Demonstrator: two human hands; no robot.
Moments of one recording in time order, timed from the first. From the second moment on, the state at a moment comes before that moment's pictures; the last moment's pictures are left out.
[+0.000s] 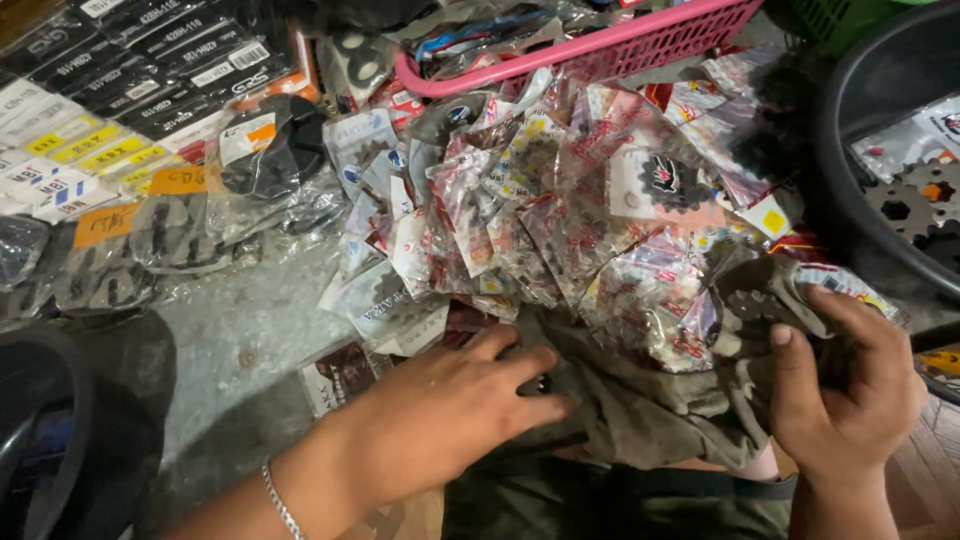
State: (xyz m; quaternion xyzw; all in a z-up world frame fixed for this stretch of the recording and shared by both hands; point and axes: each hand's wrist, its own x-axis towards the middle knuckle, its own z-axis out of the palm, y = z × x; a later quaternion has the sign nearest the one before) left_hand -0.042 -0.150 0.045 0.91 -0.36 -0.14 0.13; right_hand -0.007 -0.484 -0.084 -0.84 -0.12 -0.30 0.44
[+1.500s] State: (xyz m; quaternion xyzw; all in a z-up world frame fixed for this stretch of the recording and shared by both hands) left_hand -0.024 -0.175 0.026 0.90 -0.43 -0.09 0.07; right_hand -0.005 -0.483 -0.080 -0.86 -0.15 -0.32 0.38
